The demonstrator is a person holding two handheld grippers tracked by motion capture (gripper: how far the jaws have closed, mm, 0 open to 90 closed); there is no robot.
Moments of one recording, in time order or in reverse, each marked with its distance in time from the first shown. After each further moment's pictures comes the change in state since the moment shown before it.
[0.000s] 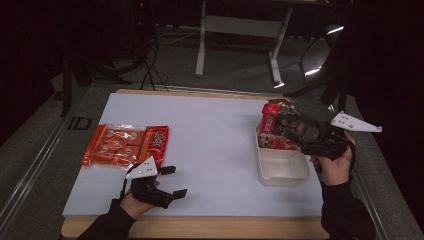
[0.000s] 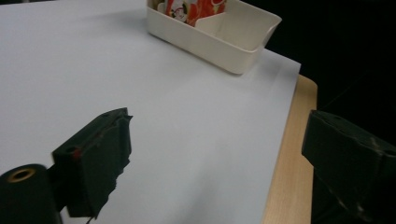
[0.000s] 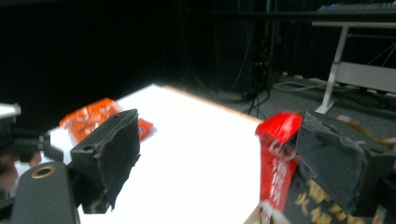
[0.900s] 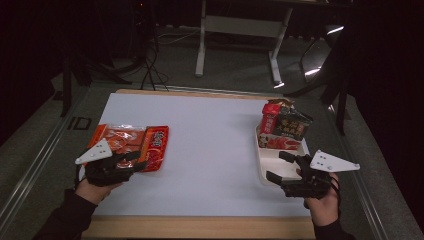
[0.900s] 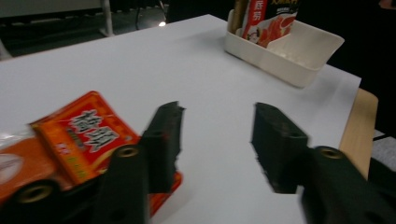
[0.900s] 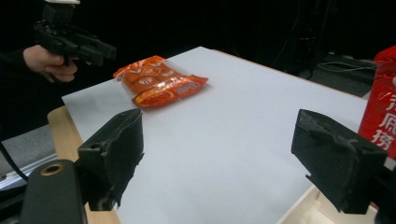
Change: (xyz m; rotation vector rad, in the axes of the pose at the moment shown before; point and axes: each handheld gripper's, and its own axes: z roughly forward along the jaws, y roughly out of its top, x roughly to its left) left arm 0.046 0.019 -0.099 -0.022 0.214 -0.010; right arm 0.063 -0.060 -0.010 0.090 0.141 -0.036
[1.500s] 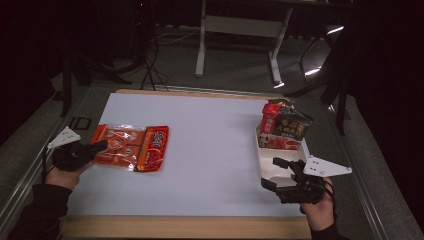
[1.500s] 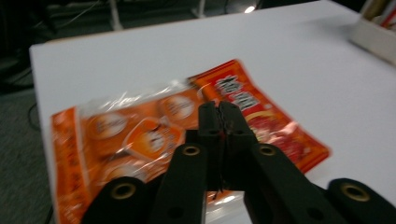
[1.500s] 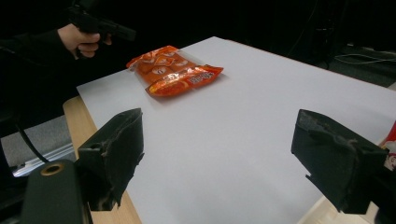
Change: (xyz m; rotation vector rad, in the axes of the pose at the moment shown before) left arm 0.083 -0.025 -0.038 0.076 0.352 -0.127; right arm 0.010 -0.010 0.008 0.031 0.048 0.000
